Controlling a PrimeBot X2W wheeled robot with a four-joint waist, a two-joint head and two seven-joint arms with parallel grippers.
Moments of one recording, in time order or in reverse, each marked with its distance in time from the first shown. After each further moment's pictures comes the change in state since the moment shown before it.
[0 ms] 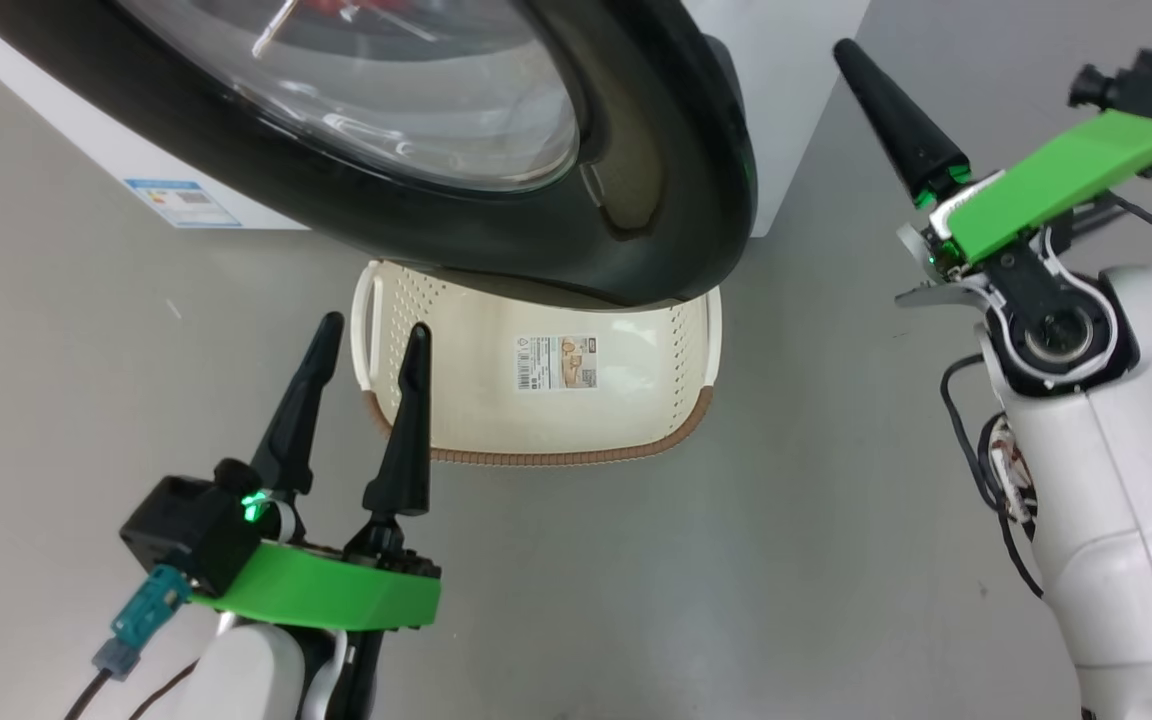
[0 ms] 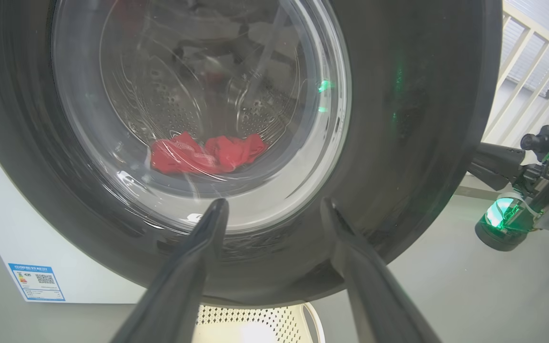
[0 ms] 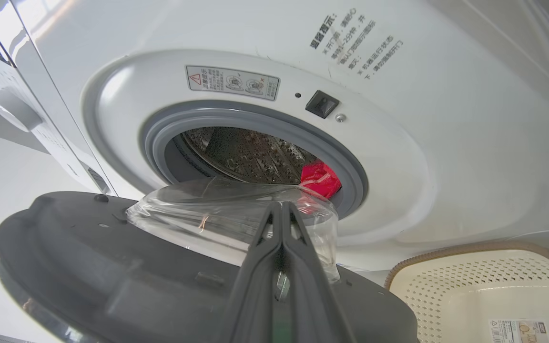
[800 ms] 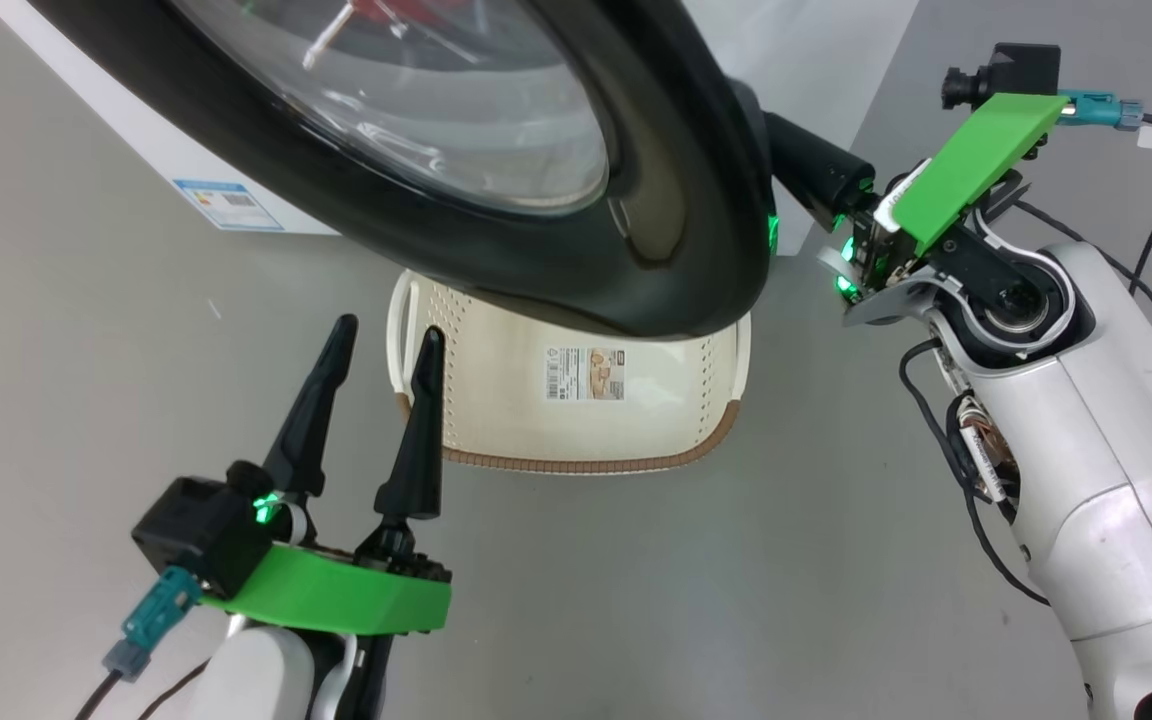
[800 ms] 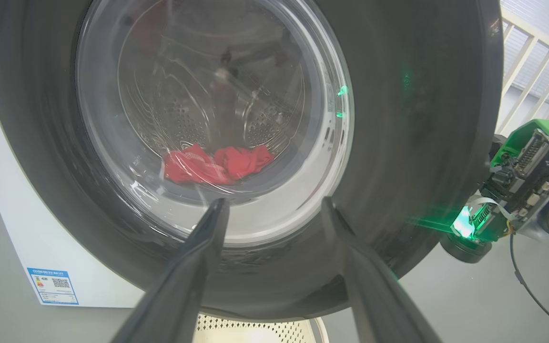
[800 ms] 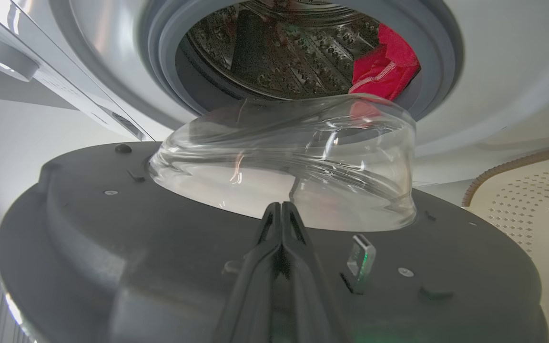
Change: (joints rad) left arm 0.000 -0.001 -0.022 -0.006 -0.010 0.004 0.000; right arm -0.117 -0.027 0.183 0.166 0.344 0.000 0.210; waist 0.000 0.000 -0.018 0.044
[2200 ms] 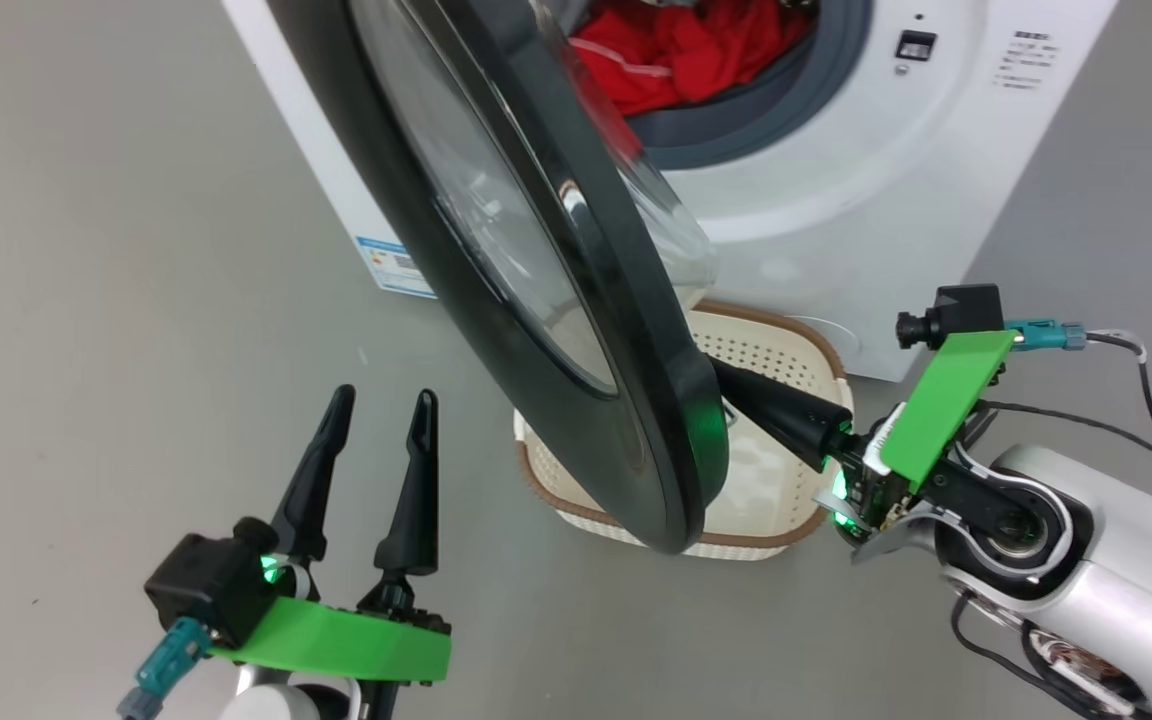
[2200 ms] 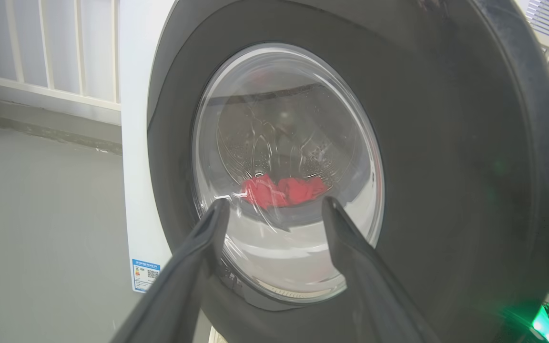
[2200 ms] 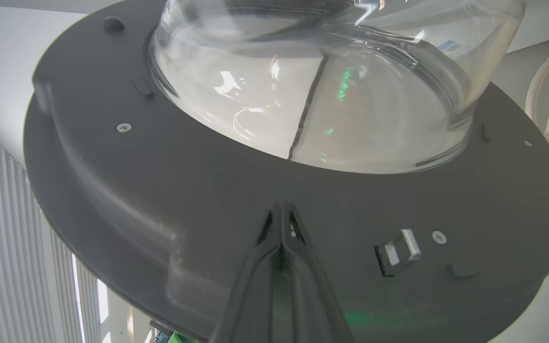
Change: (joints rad) left arm 0.095 0.000 -0.005 0.001 -0.024 0.041 0.000; right arm 0.107 -0.445 0.741 -0.435 0.591 0.000 -0.408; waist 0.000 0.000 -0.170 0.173
